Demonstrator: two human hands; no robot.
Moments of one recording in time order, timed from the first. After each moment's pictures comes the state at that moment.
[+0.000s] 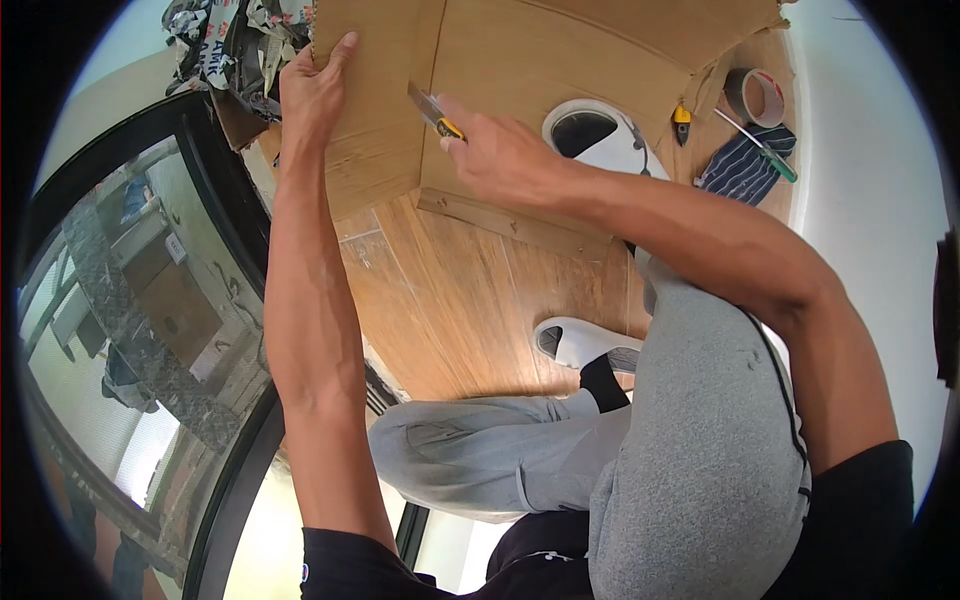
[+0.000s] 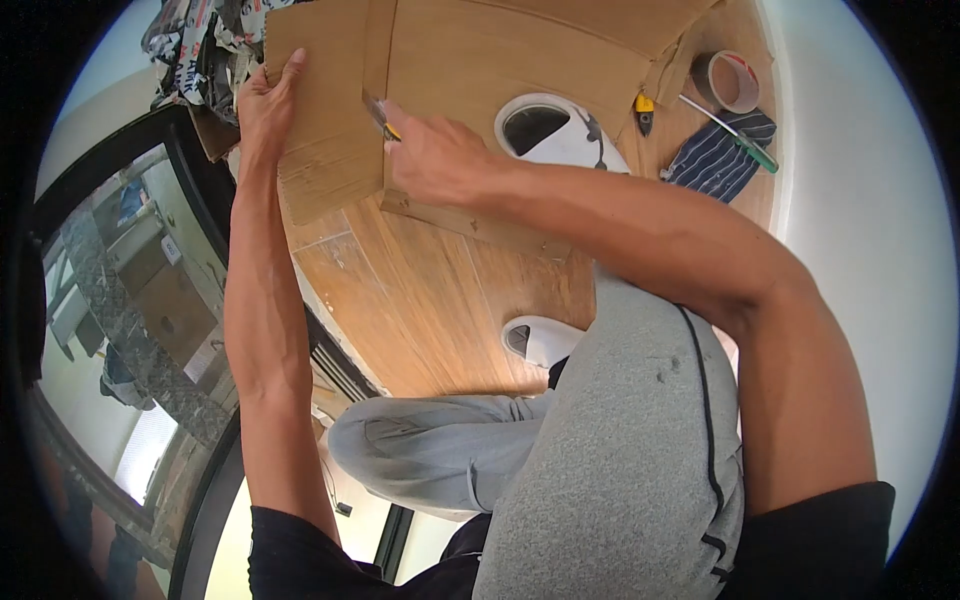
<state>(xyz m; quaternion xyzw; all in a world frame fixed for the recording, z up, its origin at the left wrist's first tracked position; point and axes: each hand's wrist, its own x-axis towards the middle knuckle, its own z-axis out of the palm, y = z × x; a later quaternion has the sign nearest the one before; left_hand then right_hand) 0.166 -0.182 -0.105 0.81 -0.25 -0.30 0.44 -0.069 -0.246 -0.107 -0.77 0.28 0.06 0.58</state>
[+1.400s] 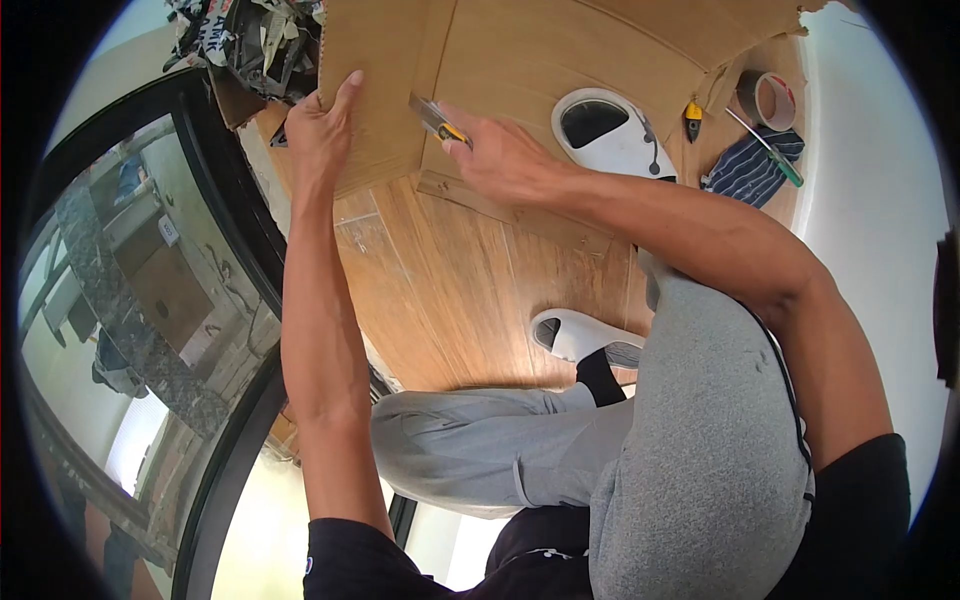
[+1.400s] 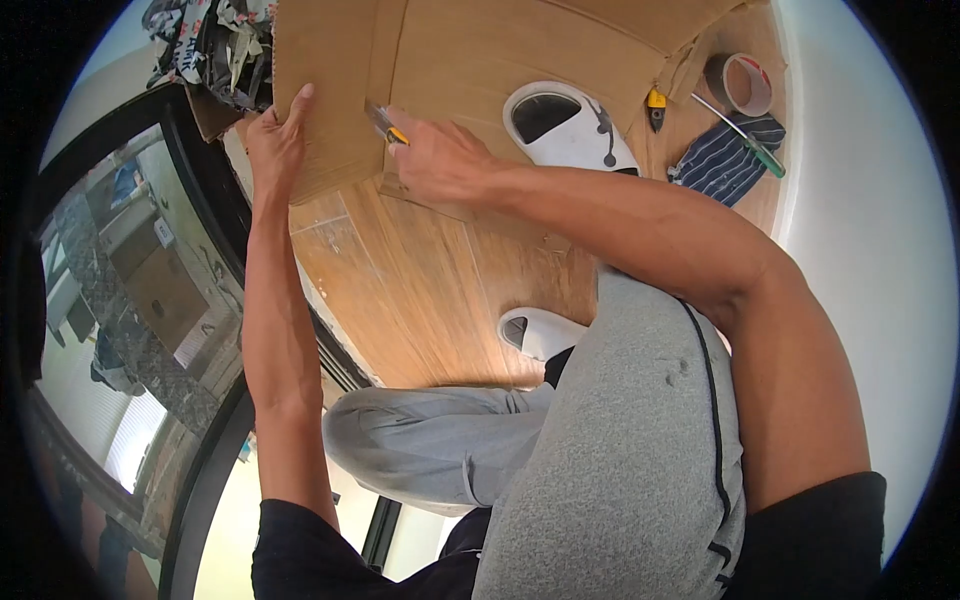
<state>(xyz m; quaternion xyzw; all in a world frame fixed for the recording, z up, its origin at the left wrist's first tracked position) 0.141 -0.111 -0.105 0.89 -0.19 -0.27 0.32 -0.072 -0.213 -0.134 -0.73 0.26 0.07 0.63</state>
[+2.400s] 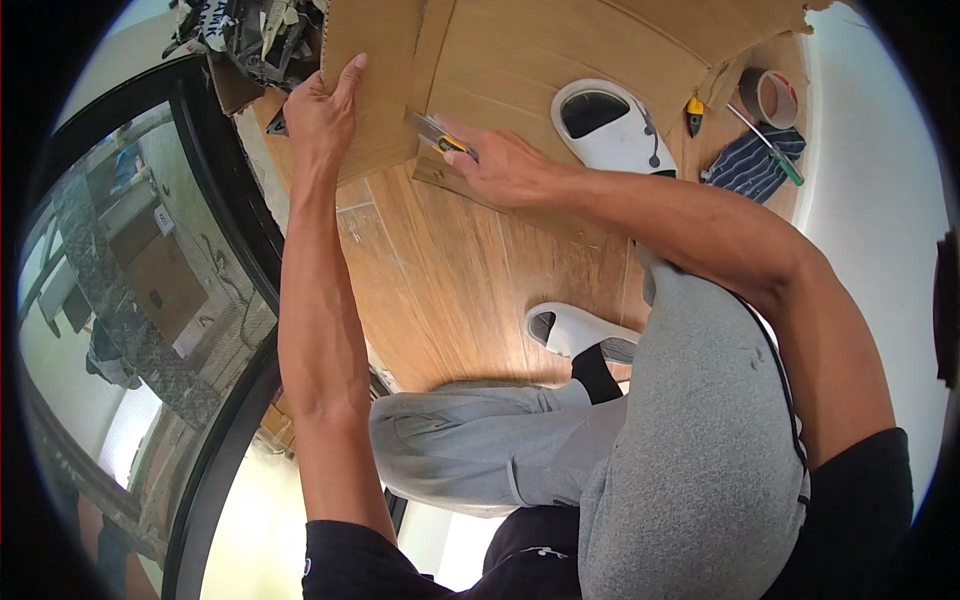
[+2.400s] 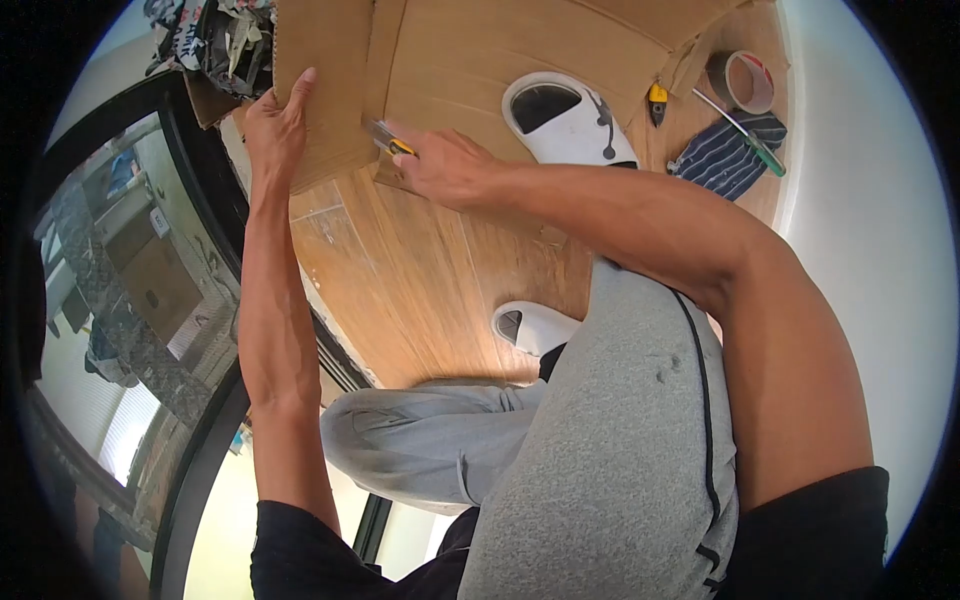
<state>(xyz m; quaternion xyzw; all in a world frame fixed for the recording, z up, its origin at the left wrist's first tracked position) 0.125 -0.121 -0.096 0.91 -0.22 -0.22 0.28 -0.089 -0.208 -0.138 -0.71 0.21 0.15 0.66</state>
